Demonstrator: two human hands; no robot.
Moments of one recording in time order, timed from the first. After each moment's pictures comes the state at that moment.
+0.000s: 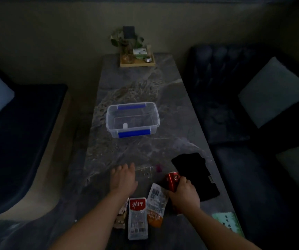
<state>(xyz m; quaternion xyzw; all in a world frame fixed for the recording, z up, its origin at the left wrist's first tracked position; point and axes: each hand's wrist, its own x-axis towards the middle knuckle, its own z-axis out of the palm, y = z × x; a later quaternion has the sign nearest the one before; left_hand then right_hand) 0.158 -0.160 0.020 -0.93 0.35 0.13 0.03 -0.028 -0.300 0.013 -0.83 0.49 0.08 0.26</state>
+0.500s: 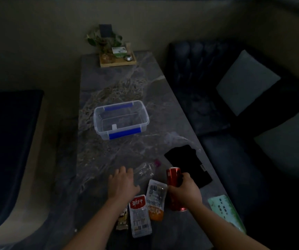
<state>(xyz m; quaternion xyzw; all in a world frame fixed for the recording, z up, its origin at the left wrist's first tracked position) 0.146 -0.145 0.033 -0.91 0.39 0.14 -0.04 -0.046 -0.286 0.026 -0.74 0.57 0.01 0.36</state>
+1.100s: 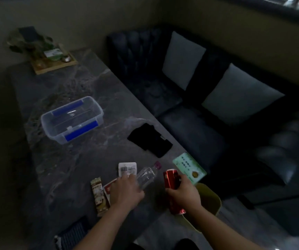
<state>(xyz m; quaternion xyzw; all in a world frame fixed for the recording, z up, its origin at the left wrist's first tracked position) 0.030 -0.130 0.037 -0.83 0.53 0.17 0.00 -0.184 -0.198 0.021 -0.64 0.68 -0.06 0.35</state>
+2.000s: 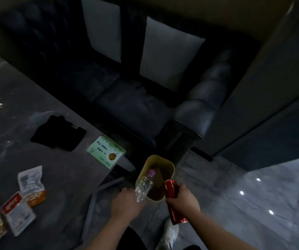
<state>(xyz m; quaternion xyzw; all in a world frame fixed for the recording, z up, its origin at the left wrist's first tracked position) -0.285 -0.159 -0.036 -0.74 0.59 0.28 0.13 -0.501 -0.169 -0.060 -0.51 0.74 0.03 0.44</state>
